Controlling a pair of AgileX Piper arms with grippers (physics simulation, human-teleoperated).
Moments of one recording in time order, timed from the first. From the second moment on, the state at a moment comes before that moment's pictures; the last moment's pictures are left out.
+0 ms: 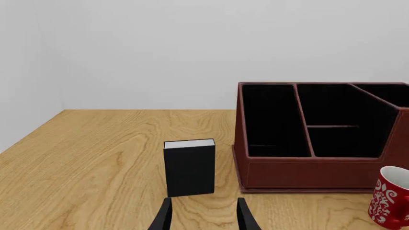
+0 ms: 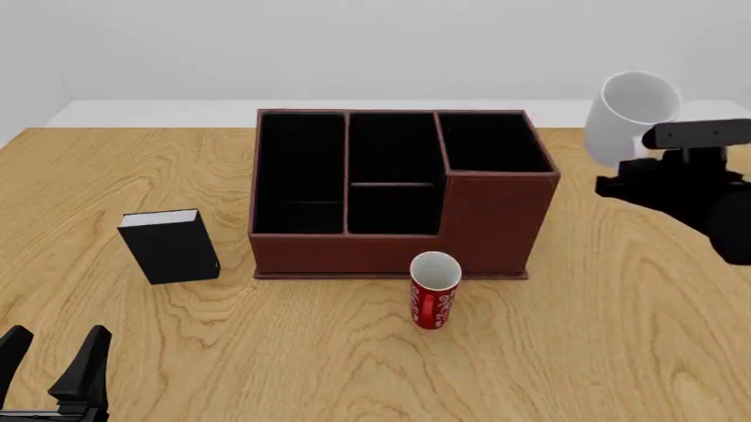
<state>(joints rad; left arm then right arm) 0.00 0.00 0.00 0.00 0.00 -0.09 1.32 -0.89 0.06 -0.10</state>
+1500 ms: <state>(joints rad) 0.00 0.00 0.00 0.00 0.00 -0.10 1.52 -0.79 -0.06 -0.02</state>
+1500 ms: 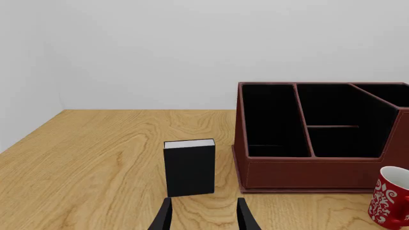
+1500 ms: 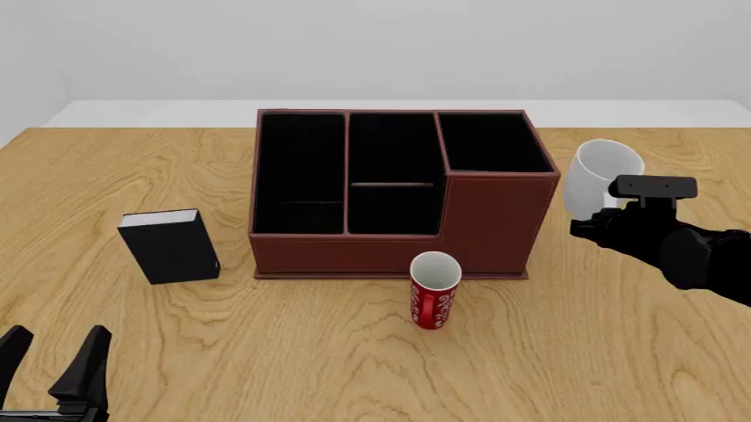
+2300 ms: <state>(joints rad) 0.00 0.00 0.00 0.00 0.00 -0.08 1.62 -0.76 -0.13 -0.01</state>
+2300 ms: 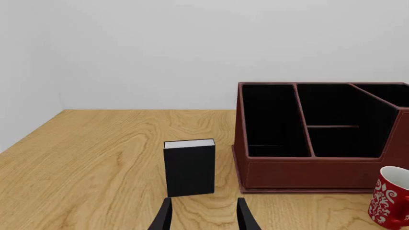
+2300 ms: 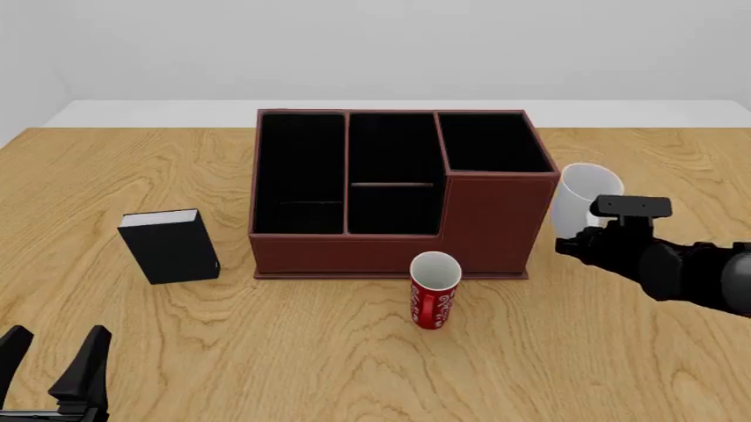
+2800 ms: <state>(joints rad) 0.00 0.00 0.00 0.00 0.00 -0.06 1.67 -0.74 -0.17 0.01</state>
